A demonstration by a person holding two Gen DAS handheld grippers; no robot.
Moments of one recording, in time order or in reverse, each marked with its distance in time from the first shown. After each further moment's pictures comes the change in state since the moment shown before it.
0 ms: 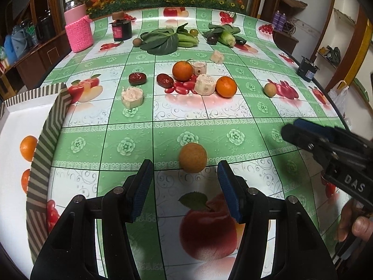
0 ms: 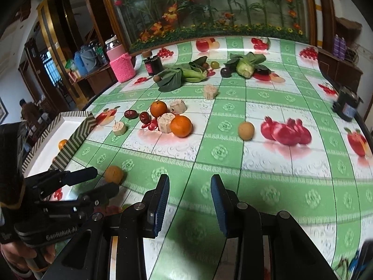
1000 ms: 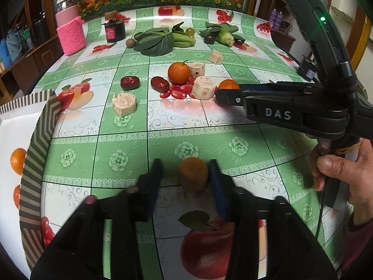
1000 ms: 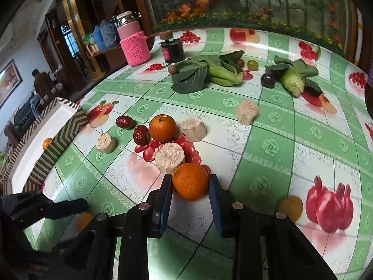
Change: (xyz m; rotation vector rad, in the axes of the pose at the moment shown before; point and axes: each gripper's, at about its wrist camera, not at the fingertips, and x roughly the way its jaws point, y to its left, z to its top) left arm 0.015 0.001 0.010 0.029 -0.002 -0.022; right arm 0.086 0.003 0.060 -0.144 0.088 0.088
